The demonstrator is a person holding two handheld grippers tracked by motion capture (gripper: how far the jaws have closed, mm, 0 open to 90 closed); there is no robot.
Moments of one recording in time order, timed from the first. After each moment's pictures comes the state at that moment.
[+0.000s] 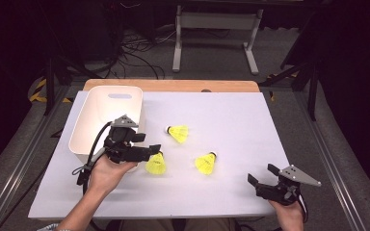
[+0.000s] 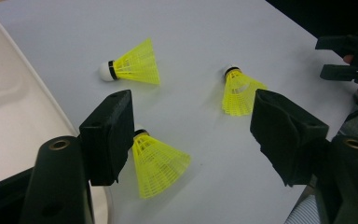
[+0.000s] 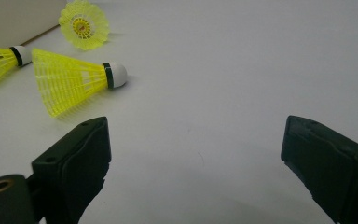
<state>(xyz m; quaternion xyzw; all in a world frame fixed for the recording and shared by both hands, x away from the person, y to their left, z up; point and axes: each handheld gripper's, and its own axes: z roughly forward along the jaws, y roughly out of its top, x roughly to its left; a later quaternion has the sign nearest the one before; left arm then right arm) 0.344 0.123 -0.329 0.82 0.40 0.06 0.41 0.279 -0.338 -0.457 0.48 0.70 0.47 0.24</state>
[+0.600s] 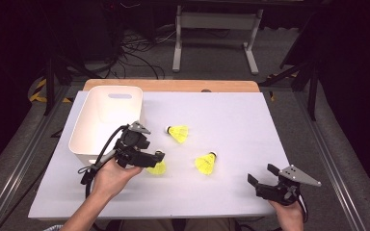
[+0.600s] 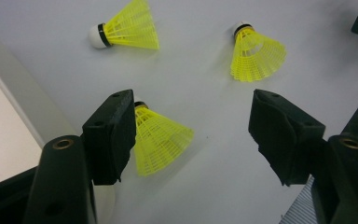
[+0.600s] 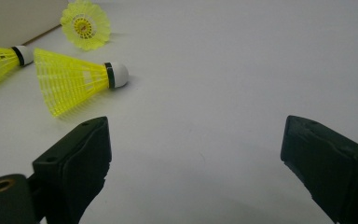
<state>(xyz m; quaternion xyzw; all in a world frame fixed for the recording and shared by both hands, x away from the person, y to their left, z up) 0.345 0.103 -0.342 0.85 0.39 0.06 0.34 0.279 -0.338 -0.457 0.48 0.70 0.47 0.24</state>
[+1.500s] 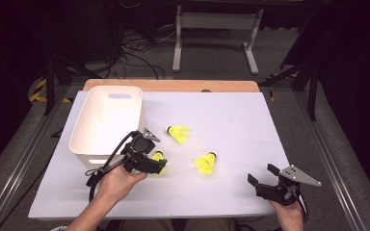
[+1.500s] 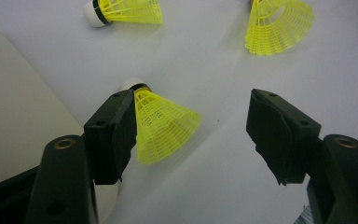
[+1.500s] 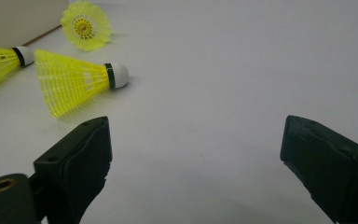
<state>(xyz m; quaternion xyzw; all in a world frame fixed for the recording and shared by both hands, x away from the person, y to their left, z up) 0.339 0.084 -0.354 0.88 0.38 0.10 0.28 0.279 -0.338 -0.456 0.48 0.70 0.47 0.24</state>
